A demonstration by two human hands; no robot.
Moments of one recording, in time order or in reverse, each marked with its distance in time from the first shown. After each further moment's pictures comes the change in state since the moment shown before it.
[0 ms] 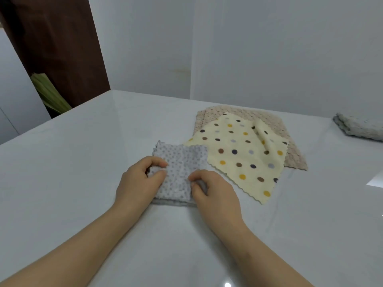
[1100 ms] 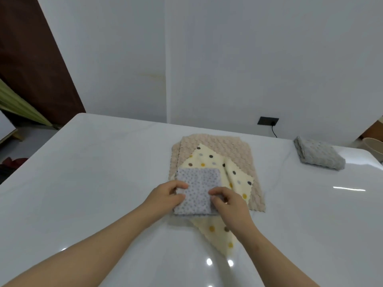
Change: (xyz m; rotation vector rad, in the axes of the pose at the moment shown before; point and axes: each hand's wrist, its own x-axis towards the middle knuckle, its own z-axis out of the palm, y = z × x) left_hand 0.097 0.106 0.037 -0.017 -0.629 -0.173; right_hand 0.092 -0.006 -0.118 0.172 -0.024 0.517
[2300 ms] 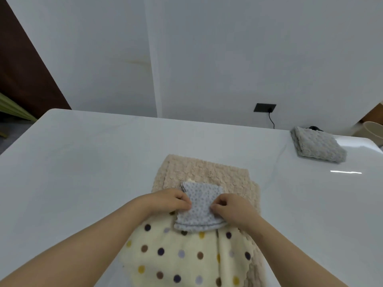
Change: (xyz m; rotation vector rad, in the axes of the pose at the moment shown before) left_hand 0.066 0.028 0.033 0.376 -0.469 -0.240; right_hand 0.060 0.037 -0.041 -0.474 -0.357 0.160
